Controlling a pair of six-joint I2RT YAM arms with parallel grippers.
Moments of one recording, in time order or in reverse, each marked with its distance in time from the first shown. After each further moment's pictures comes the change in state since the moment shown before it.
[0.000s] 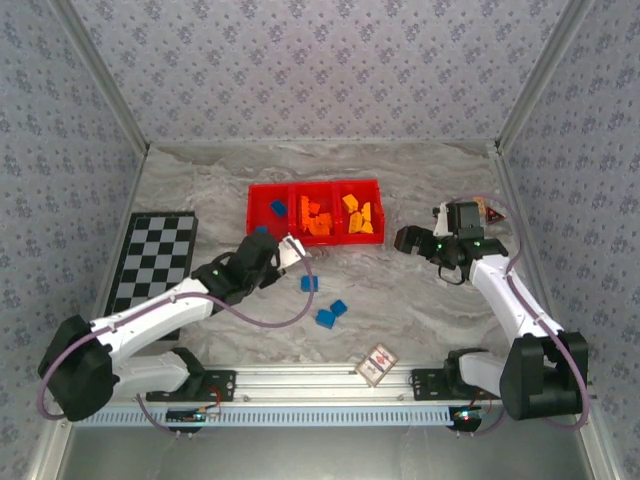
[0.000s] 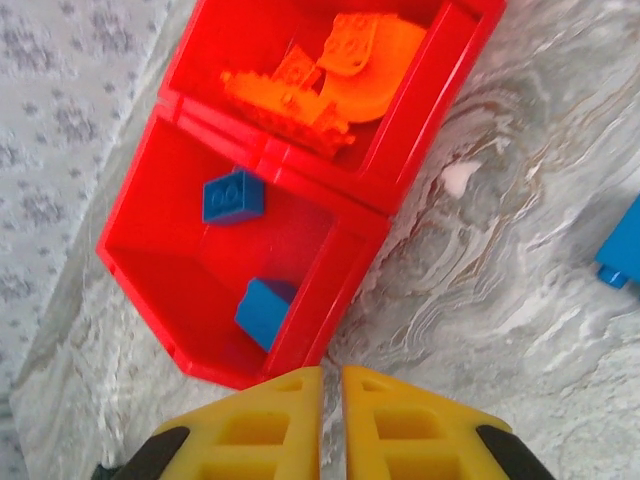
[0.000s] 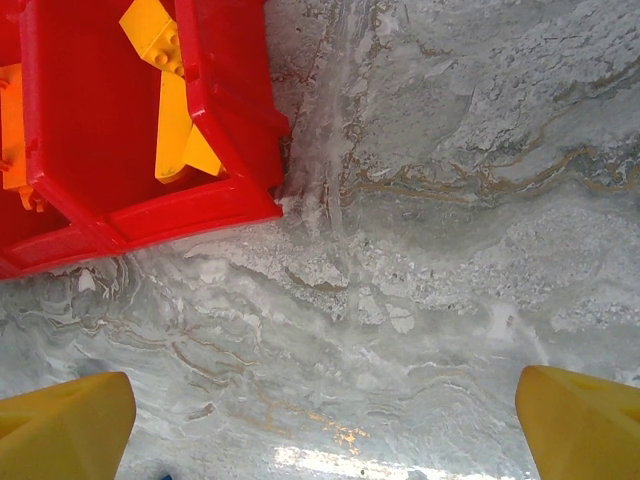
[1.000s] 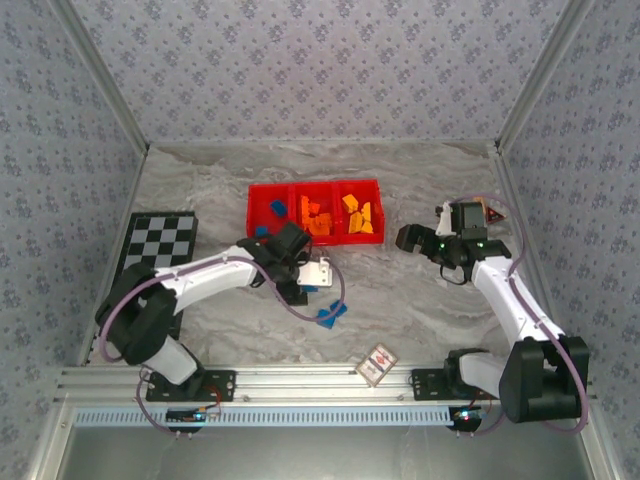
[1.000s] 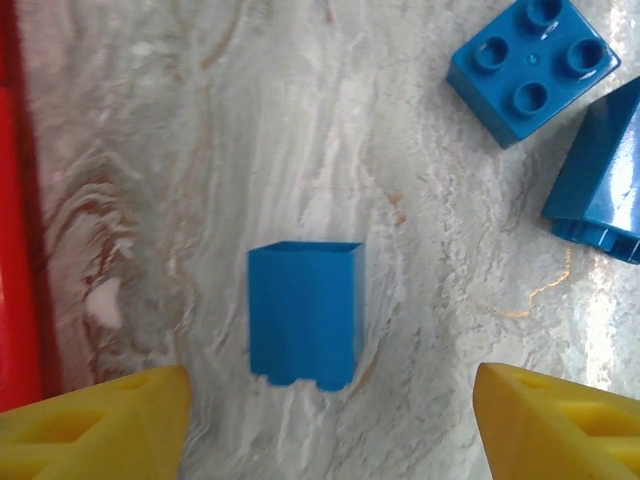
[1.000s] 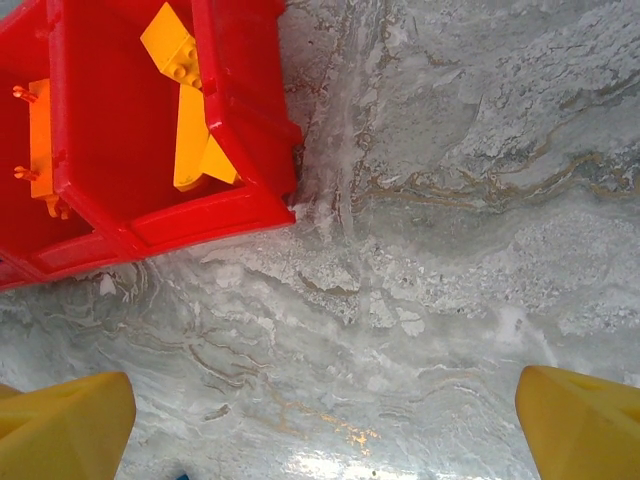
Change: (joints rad) left arm -0.025 0.406 0.248 -0.255 0.483 0.299; right arm -0.023 -0.020 -0.003 0.007 -0.033 0.007
